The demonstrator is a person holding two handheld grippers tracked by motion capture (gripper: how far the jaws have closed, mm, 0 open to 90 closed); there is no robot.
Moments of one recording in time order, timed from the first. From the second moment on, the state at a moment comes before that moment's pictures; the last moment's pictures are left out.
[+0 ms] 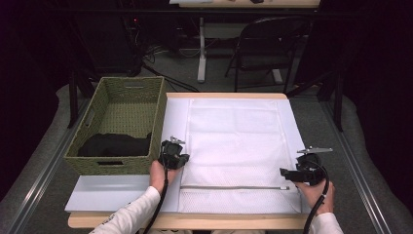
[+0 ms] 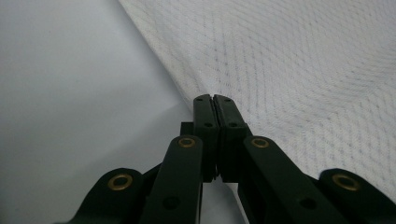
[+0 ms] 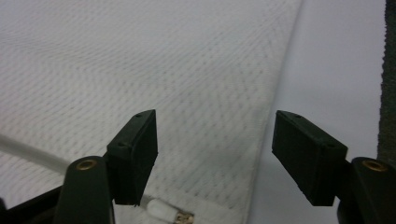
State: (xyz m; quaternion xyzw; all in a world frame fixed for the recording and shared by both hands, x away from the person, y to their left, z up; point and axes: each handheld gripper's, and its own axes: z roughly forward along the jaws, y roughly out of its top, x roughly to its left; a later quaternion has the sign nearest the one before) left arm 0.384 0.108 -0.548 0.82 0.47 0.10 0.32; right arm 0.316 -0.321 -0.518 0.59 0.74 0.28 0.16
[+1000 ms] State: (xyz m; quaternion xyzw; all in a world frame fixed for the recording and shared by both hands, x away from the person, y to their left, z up) left arm 0.368 0.119 -0.546 0.82 0.48 0.17 0.26; right arm 0.363 -0.298 -0.538 0.61 0.74 0.24 0.13
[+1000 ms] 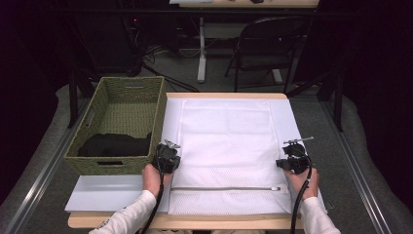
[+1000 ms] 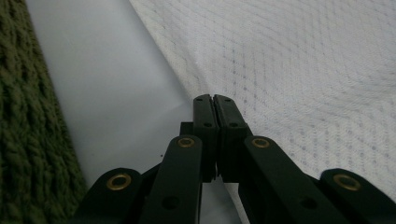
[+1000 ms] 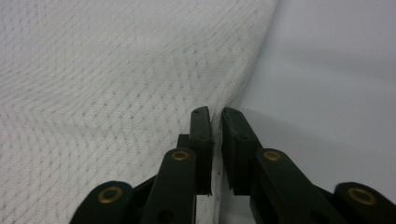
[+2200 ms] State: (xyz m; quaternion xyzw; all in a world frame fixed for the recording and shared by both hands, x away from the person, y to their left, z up) left arm 0.311 0.152 -0.545 0.84 0.47 0.10 0.27; right arm 0.364 -0.285 -0.540 0.59 0.75 0.25 0.13
